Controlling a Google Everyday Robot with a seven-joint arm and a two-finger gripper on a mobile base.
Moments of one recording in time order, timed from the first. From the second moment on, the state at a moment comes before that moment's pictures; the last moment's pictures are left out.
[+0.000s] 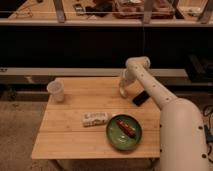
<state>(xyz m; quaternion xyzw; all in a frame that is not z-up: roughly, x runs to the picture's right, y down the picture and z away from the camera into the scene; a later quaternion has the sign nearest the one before) 0.112 -0.040 0.989 -0.08 -0.20 -0.59 0.77</state>
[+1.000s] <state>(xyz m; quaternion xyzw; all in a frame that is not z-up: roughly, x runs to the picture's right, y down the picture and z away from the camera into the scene) -0.030 0.024 0.963 -0.05 -0.32 -0.69 0.65</state>
